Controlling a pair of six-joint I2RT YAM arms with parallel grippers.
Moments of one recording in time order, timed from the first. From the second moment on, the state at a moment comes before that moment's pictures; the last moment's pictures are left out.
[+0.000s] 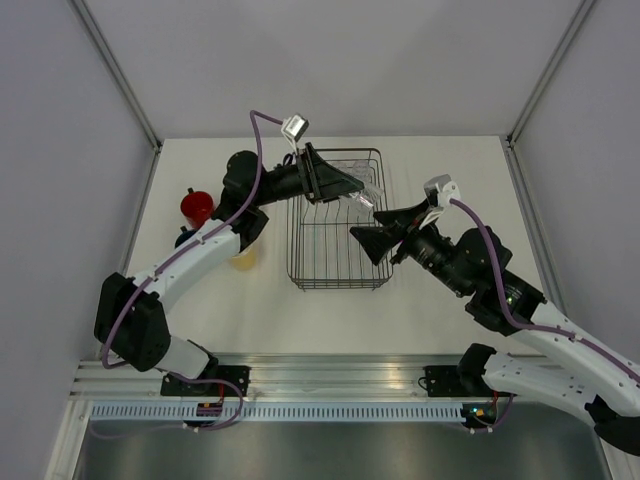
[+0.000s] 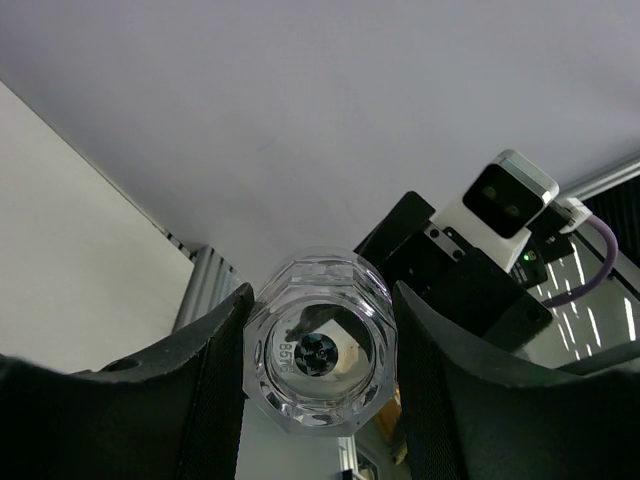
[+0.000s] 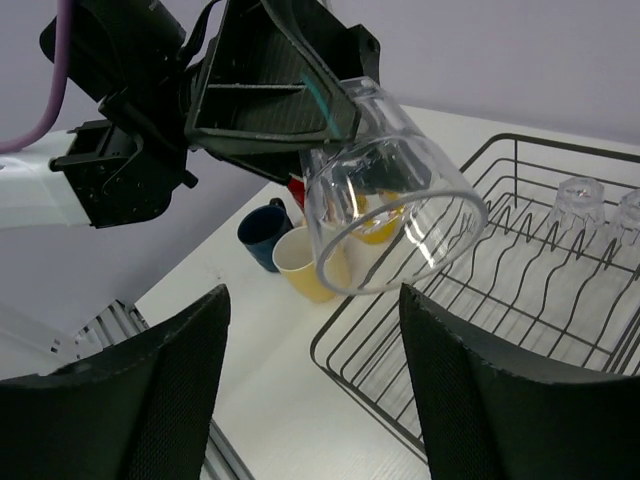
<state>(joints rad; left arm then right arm) -0.55 1.47 1.17 0.57 0.81 -1.20 0.89 0.81 0.93 -0.06 0.11 0.36</state>
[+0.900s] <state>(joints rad) -0.64 1.42 0.97 0.83 0.68 -1.48 0.89 0.81 0.89 0.10 0.05 0.29</state>
